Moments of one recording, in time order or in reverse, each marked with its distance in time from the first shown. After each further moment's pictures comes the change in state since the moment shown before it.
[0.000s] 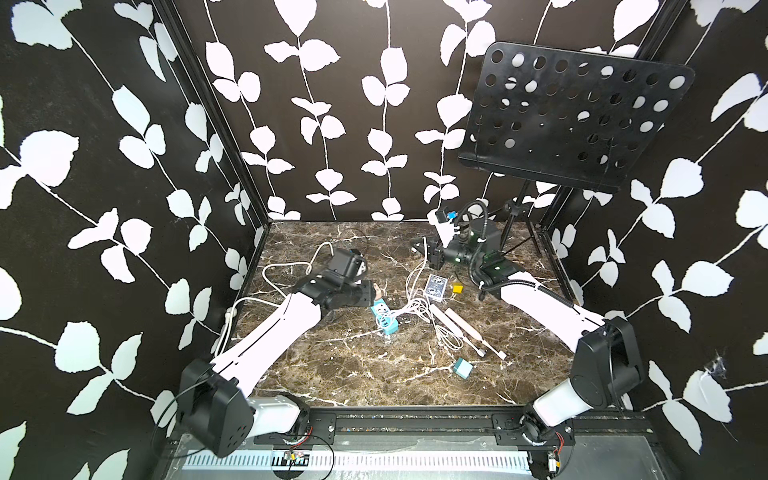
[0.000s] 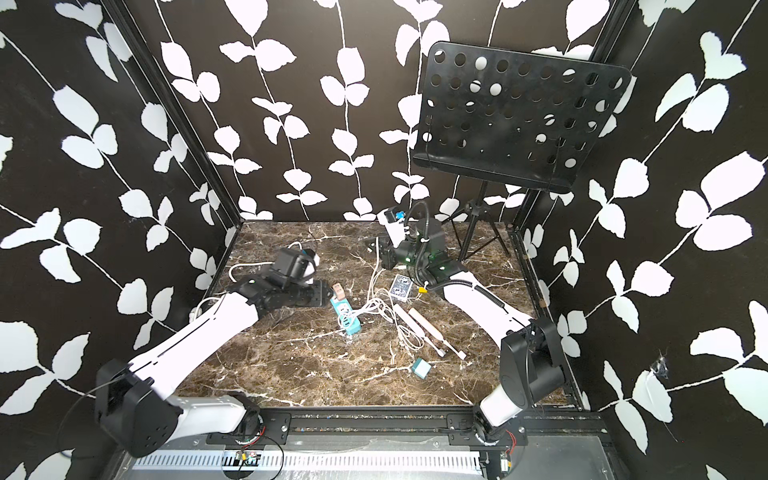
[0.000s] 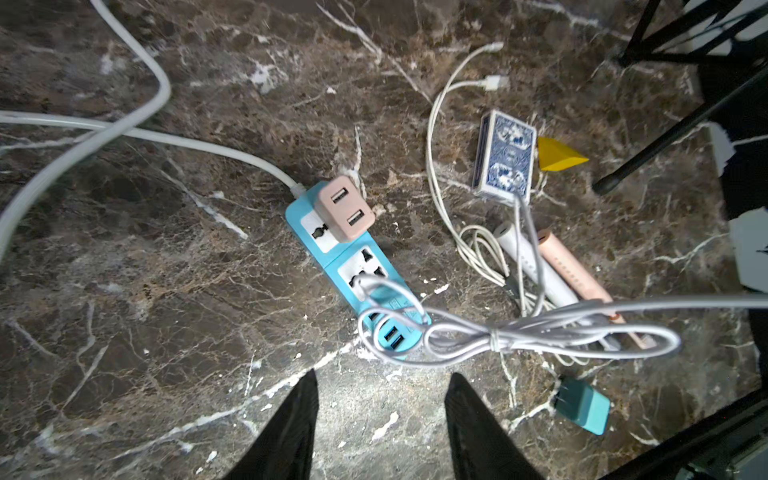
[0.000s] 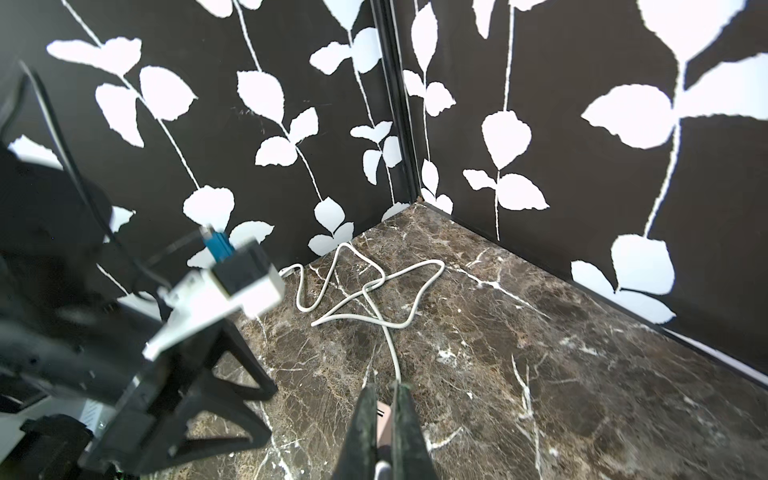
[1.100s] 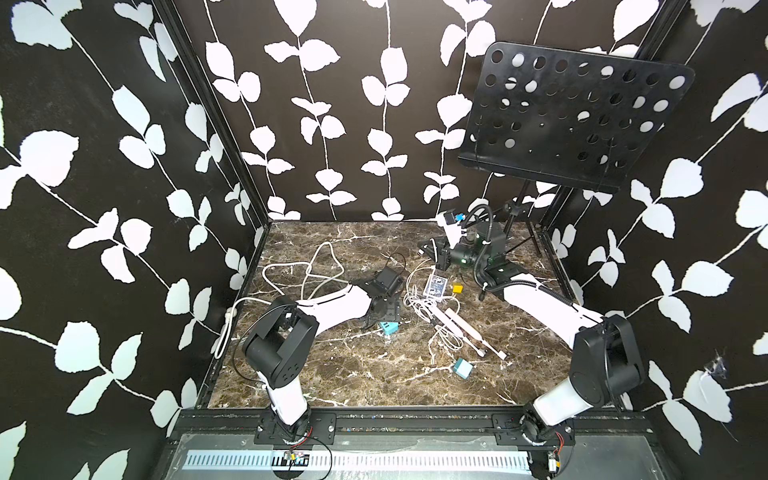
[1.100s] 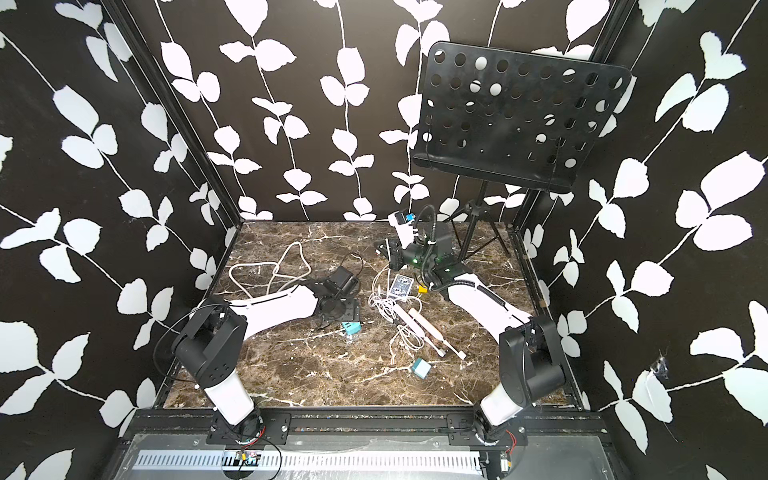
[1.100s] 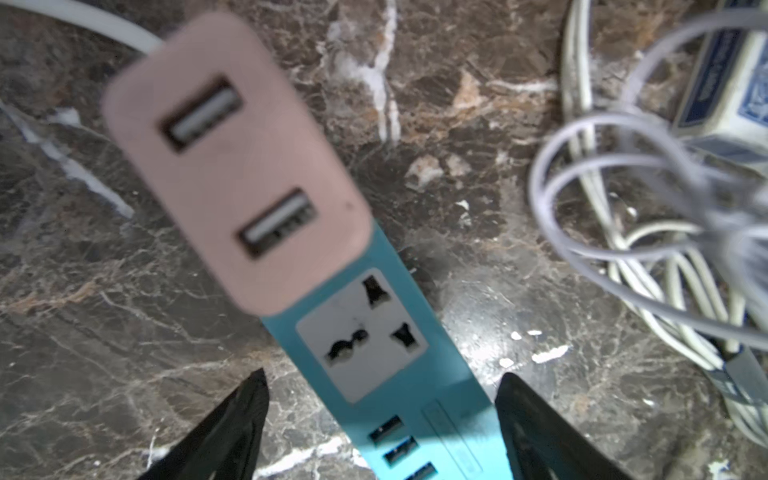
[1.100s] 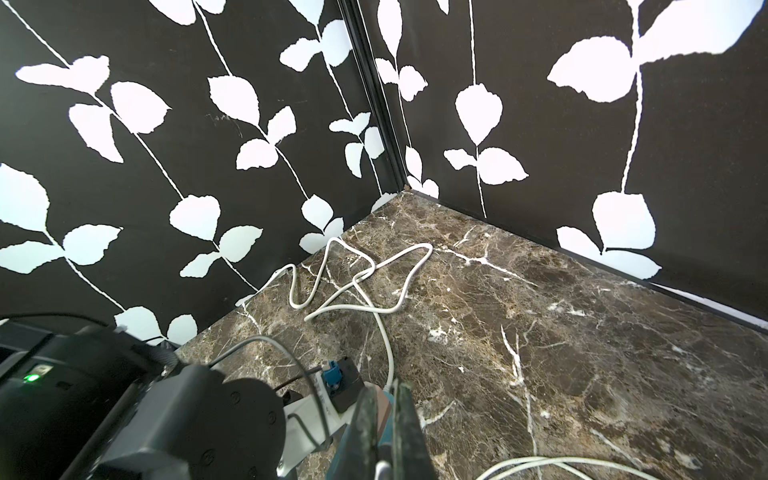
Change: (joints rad) left arm -0.143 0.412 0.012 0.140 -0.192 -0.134; right arm -0.047 0.016 -0.064 0.053 -0.015 0.047
